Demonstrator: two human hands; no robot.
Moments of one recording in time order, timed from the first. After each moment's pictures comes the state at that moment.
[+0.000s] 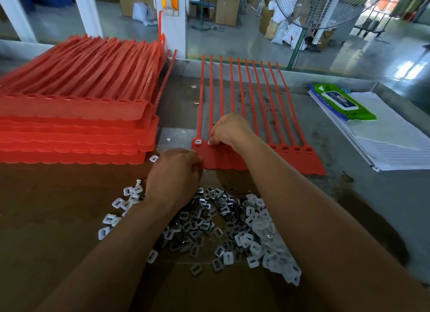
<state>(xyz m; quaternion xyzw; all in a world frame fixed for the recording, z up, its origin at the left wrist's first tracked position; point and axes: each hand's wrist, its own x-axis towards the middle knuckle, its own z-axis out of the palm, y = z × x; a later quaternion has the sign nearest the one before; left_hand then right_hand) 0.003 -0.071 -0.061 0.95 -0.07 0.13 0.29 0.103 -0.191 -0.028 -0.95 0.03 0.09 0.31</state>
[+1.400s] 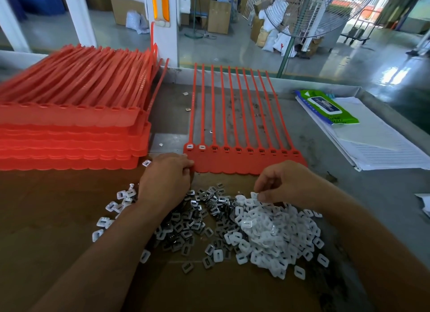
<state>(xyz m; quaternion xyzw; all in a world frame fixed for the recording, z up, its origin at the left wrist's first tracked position) 0.006 -0.071 -0.062 0.96 -0.06 0.11 0.26 -0.015 -0.300 -0.007 -0.93 -0.12 0.16 0.30</state>
